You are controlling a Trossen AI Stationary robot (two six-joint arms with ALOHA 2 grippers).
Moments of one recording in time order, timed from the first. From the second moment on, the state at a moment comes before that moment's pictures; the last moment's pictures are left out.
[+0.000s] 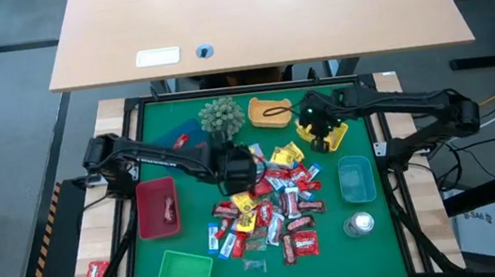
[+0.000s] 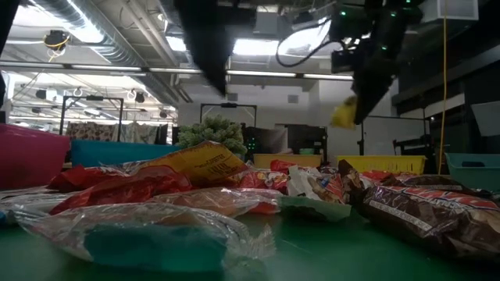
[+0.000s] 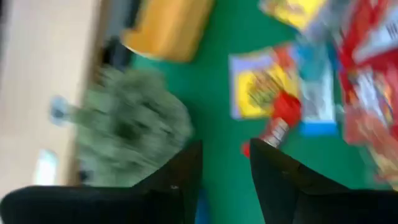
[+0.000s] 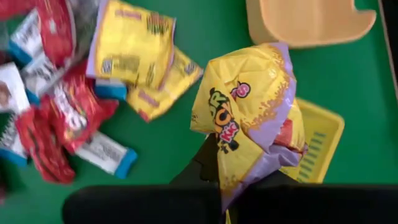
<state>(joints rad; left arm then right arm) -0.13 1.79 1.46 -0.99 -0.66 -0.25 -0.32 1.33 1.03 -0.91 0.04 -0.12</state>
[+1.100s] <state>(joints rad) -0.08 1.75 1.14 -0.56 -0.45 -0.20 -0.45 1.15 0.83 -0.87 0.04 -0.14</state>
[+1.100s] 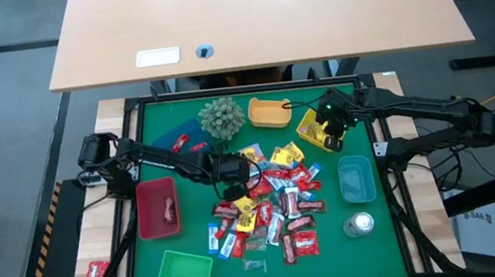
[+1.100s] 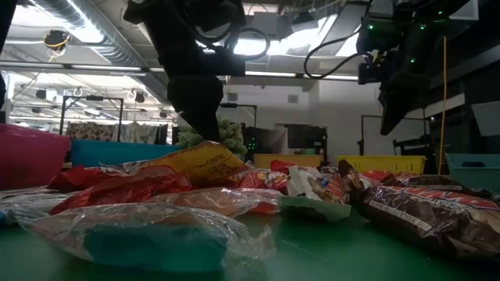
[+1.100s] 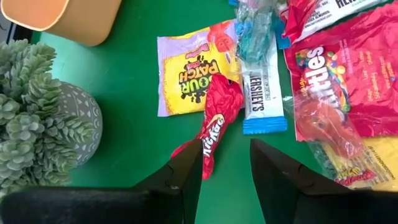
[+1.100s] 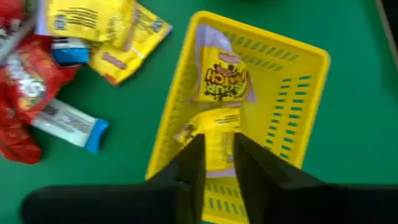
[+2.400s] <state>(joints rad) 0.17 1.76 0.98 -0.37 -0.04 0.11 -0.45 1.15 0.83 -0.82 -0.01 -0.14</state>
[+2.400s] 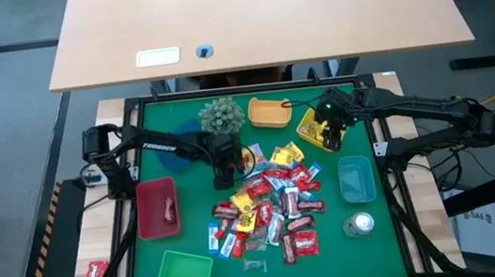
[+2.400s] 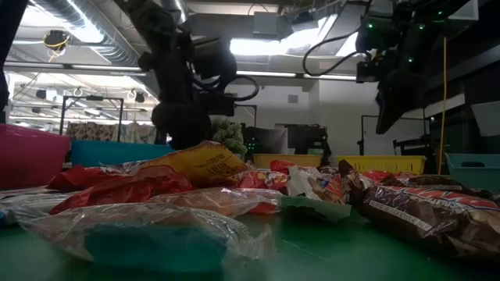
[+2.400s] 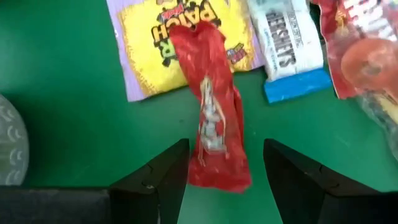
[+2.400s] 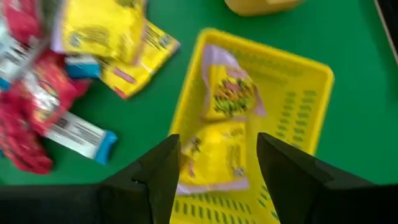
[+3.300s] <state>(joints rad) 0.17 1.76 0.99 -0.31 -0.05 0.06 -0.44 1.15 0.83 -0.60 -0.15 -0.14</state>
